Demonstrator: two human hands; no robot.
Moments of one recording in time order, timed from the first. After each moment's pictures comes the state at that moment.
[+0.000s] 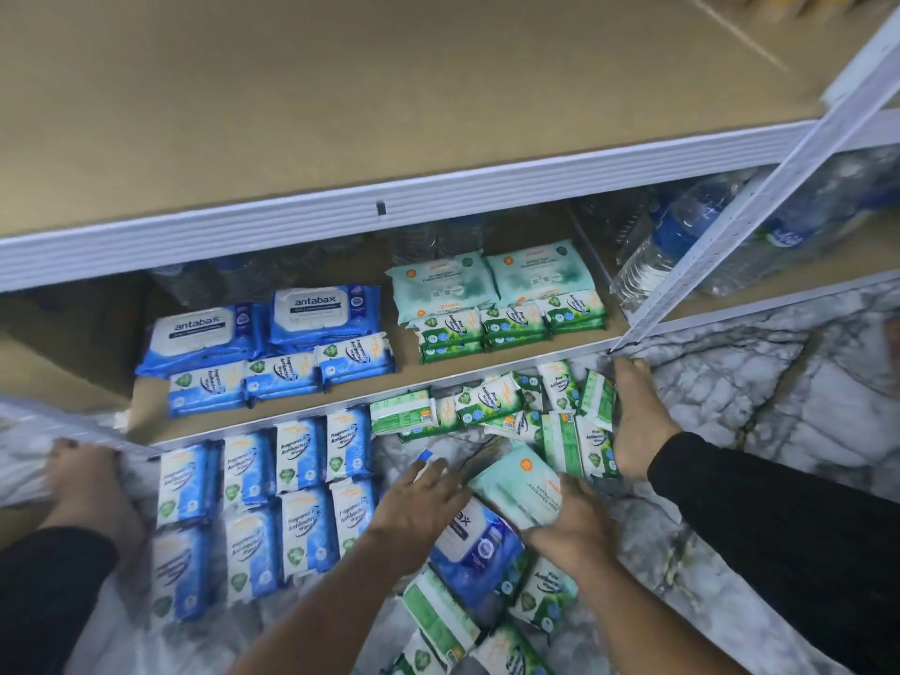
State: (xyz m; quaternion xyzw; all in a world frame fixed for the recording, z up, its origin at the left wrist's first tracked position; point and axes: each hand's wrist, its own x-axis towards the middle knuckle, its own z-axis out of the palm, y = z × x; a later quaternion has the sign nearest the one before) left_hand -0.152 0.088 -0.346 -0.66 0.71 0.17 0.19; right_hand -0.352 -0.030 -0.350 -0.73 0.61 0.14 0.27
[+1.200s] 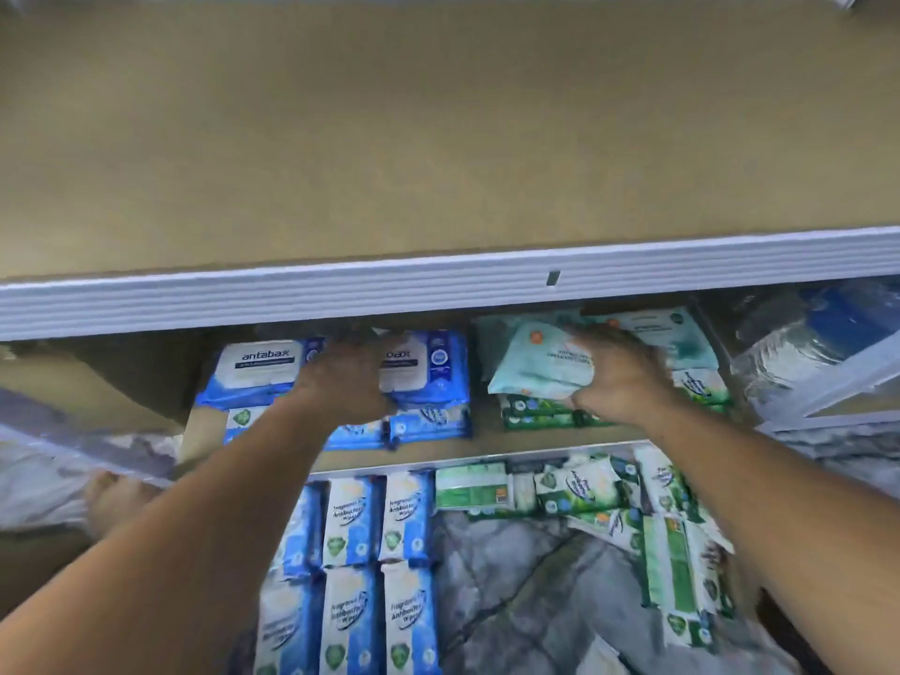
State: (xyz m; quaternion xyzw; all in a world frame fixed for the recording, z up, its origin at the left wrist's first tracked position) left_hand 0.118 0.030 -0.277 -0.88 0.46 0.14 -0.05; right_hand -0.122 -0.197 -0.251 -0.91 0.38 0.07 0.13
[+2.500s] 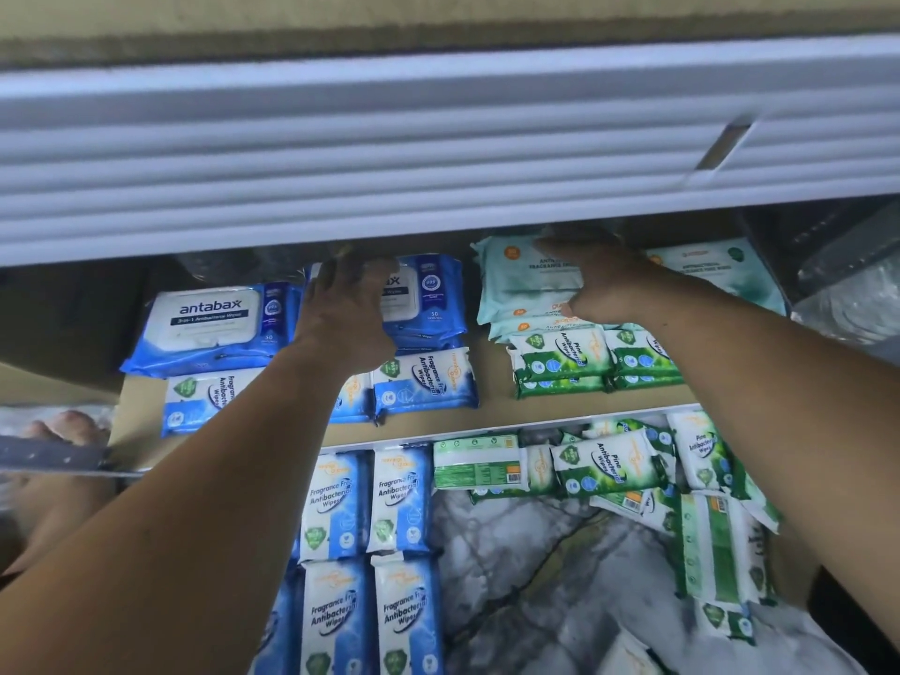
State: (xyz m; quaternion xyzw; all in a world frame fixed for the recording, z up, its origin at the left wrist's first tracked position) left_hand 0.150 -0.018 -0.360 -0.89 0.43 0.09 -0.11; right_hand -0.044 -0.275 -0.327 -0.93 0.30 0.10 0.18
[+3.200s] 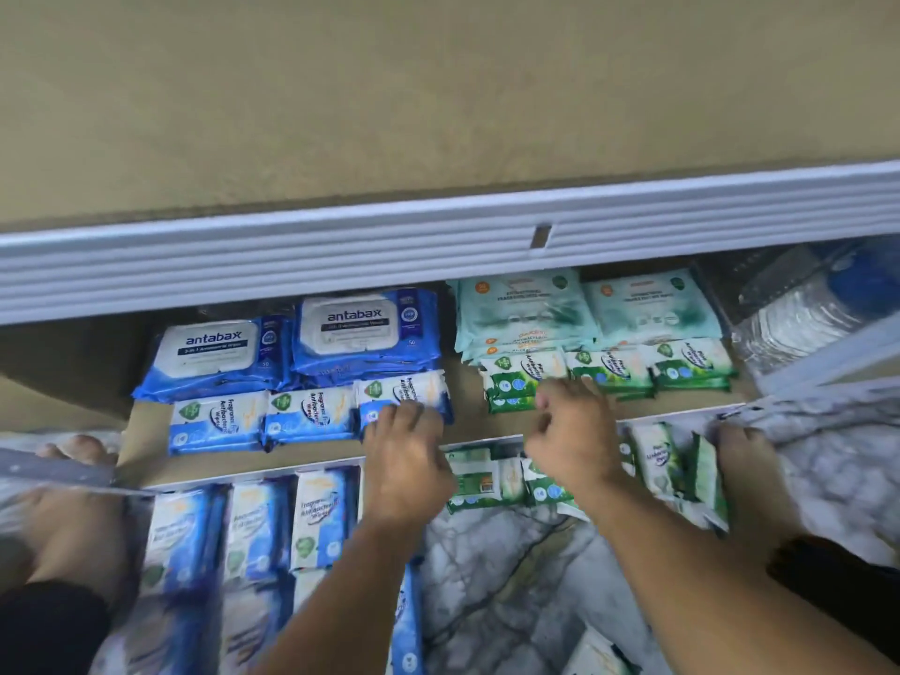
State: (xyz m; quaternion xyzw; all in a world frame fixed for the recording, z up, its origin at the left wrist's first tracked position) left_hand -0.014 0.017 -0.376 -0.88 0.42 0.04 -0.23; right_hand -0.141 -0.150 -0.368 -0.90 0.38 -0.15 0.16
